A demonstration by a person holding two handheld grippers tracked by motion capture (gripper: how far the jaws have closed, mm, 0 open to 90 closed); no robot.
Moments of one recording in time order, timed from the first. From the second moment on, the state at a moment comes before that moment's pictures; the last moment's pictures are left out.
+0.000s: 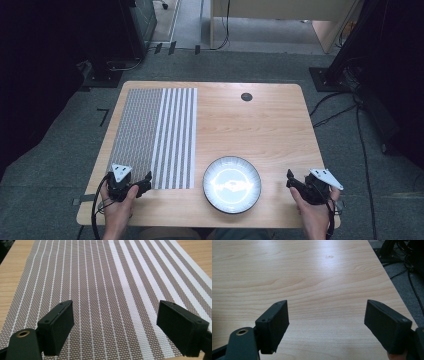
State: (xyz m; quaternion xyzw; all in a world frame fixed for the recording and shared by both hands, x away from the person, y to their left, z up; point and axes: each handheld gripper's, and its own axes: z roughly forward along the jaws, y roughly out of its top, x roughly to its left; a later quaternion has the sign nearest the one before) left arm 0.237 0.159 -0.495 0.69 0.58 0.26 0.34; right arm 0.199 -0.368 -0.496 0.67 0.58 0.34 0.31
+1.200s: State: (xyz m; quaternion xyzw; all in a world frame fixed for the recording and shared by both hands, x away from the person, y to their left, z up) left arm 0.227 0.112 -0.500 0.72 0.55 0.22 0.37; right arm 0.197 -0.337 -0.486 0.65 0.58 0.38 0.30
